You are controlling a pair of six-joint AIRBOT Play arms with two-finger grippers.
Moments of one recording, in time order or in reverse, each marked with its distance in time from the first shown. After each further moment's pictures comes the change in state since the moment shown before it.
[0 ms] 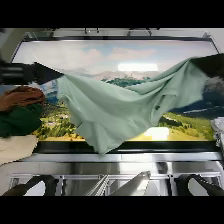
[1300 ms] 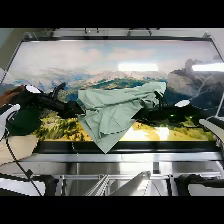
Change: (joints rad) left arm -0.078 -0.475 -0.163 0.364 0.163 -0.143; right arm 0.468 -0.520 -0.319 -0.061 -0.317 0.175
